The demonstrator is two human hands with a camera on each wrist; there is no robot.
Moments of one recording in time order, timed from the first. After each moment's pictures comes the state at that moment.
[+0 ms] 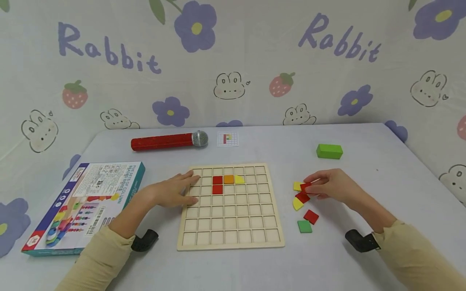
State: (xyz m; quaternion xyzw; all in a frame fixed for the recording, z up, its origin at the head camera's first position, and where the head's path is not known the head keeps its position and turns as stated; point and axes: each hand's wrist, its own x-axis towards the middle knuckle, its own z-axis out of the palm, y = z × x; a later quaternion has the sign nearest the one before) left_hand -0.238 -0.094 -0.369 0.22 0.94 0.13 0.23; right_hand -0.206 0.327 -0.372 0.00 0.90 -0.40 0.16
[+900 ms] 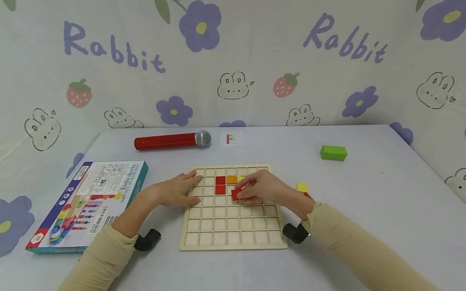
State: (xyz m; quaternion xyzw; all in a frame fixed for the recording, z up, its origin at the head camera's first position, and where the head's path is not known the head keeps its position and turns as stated) left_hand -0.239 -0.096 -0.370 0.22 0.94 0.14 0.23; right_hand -0.230 0.176 -0.375 -0.05 0.79 -0.55 0.27
